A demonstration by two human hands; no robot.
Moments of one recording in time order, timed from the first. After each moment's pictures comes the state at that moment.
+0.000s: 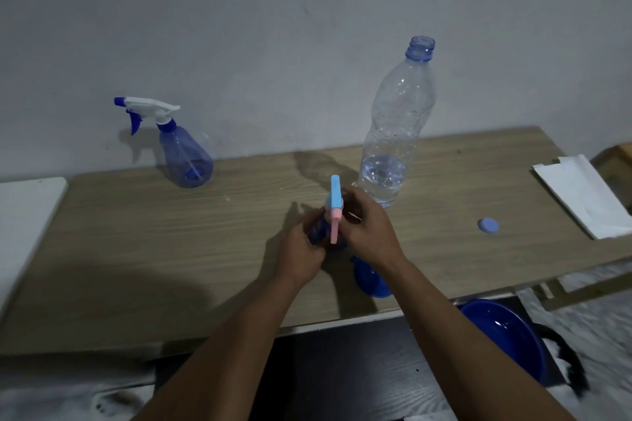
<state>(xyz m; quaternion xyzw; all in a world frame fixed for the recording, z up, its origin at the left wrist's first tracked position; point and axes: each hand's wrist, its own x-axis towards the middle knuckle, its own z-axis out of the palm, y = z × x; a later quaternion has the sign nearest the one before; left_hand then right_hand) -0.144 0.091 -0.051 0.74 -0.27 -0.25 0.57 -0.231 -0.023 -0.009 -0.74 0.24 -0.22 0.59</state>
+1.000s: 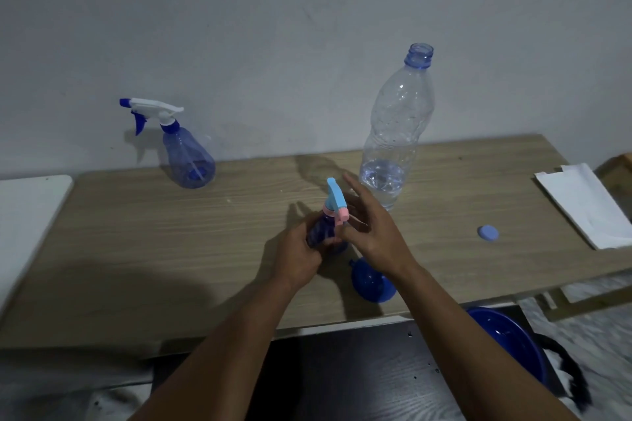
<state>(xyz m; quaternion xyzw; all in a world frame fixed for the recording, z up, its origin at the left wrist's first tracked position) -0.141 0.089 -0.056 0.73 -0.28 -0.26 0.56 -0.254 -0.030 0.012 -0.77 0.18 -0.17 0.59</state>
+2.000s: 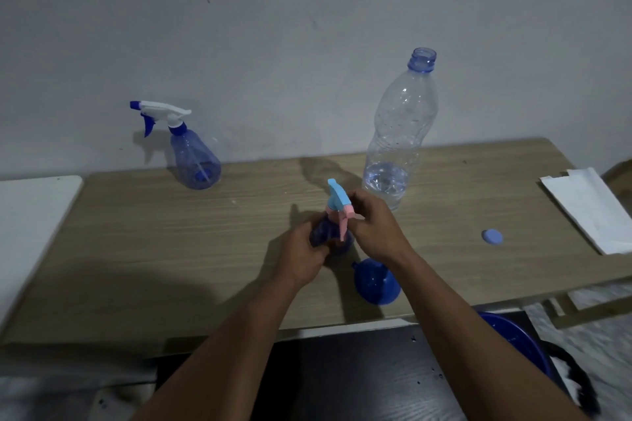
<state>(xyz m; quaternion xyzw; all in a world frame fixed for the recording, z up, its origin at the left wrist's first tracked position) -0.140 0.091 -0.044 0.75 -0.27 -0.27 0.54 -0.231 -0.040 0.014 -0.77 0.22 -0.15 0.58</state>
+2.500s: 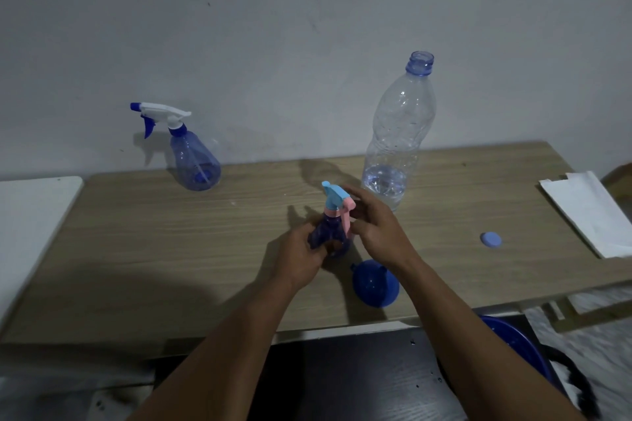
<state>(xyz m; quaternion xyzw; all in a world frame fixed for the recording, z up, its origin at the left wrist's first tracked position) -0.142 0.088 -0.044 0.74 -0.25 -0.28 0.56 -0.242 -0.045 0.010 -0.74 0.20 -0.14 0.62</state>
